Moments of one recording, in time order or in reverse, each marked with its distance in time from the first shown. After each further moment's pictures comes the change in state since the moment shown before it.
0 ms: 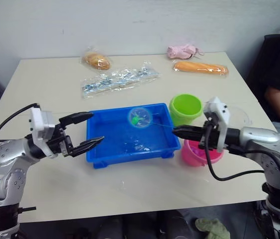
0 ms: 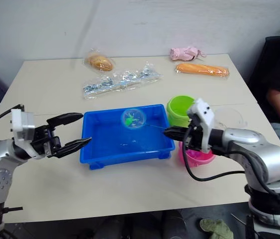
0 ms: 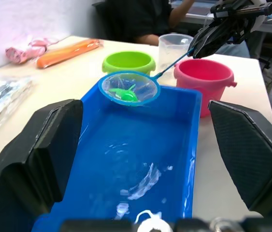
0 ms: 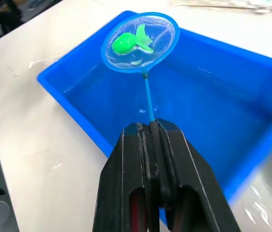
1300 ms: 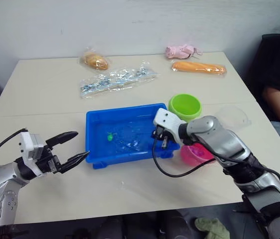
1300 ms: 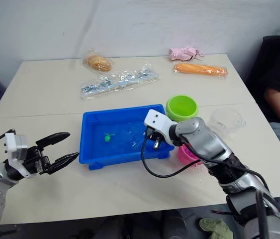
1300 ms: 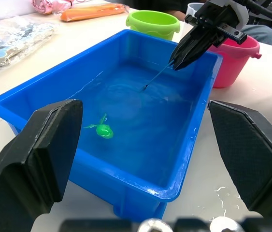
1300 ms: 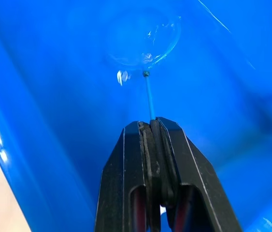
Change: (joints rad) left arm 0.259 -0.036 0.124 0.087 0.041 -0.119 -0.026; right arm -0.375 0.132 0.688 0.394 -0.500 -0.252 -0.008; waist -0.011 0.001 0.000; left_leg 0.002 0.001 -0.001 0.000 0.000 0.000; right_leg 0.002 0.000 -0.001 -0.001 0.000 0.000
